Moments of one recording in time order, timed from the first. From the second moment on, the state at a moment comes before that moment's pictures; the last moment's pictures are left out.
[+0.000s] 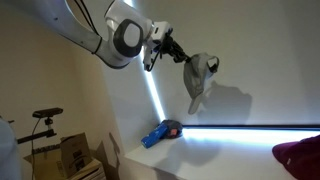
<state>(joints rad) 0.09 -0.32 -0.46 -2.48 -0.08 3.22 1.01</state>
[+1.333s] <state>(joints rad) 0.81 -0.74 -1.43 -2.37 0.00 2.73 0.30</state>
